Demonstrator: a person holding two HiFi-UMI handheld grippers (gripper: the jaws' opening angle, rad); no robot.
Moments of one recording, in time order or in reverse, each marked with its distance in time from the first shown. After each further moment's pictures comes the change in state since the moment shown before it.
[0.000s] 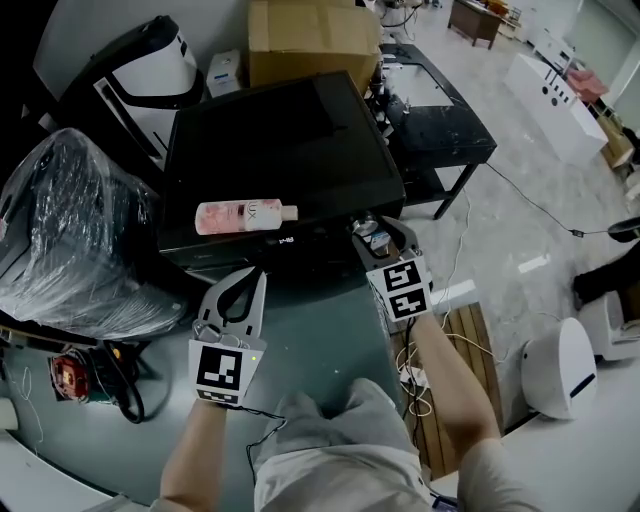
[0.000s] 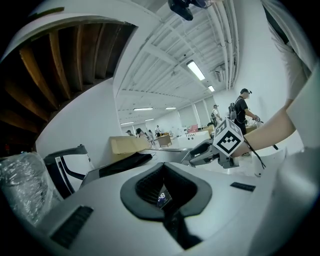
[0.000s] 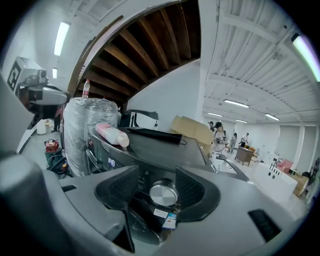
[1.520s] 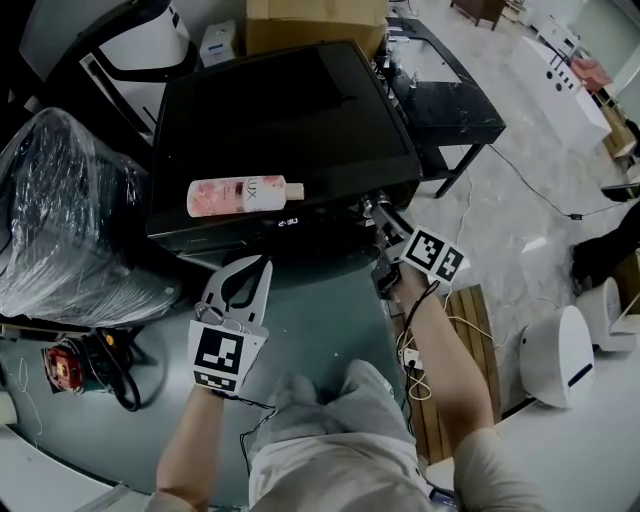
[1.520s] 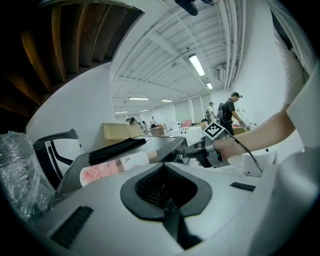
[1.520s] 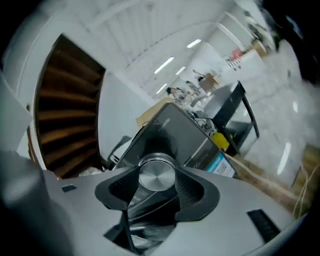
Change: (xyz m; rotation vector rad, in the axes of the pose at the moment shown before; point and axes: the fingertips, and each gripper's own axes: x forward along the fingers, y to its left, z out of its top) left arm 0.023 -0.003 -0.062 -0.064 0.097 -0.105; right arm 0.046 -0.027 -0.080 1.079 -0.086 0.038
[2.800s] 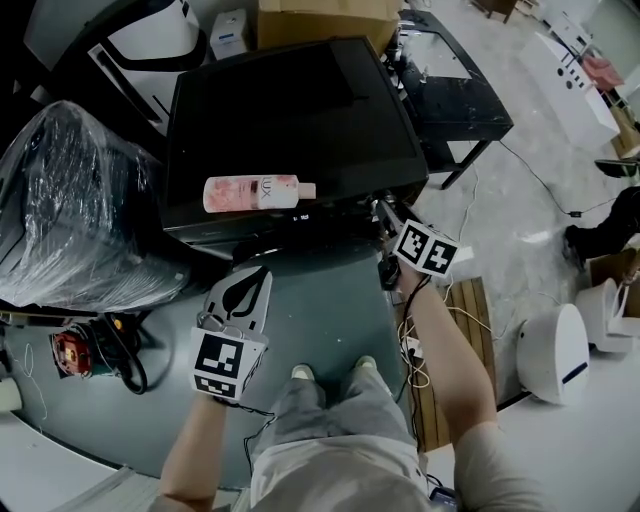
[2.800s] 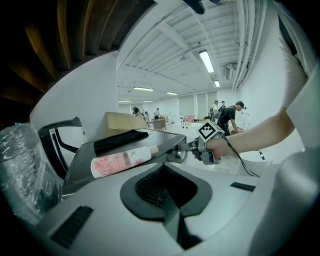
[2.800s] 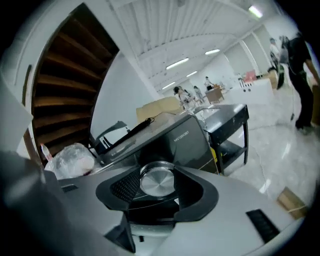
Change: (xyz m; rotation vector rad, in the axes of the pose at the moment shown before) left arm -0.036 0.008 0.003 -0.119 0.107 0.008; right arm 0.004 0.011 0.013 -0.236 0.051 -0.147
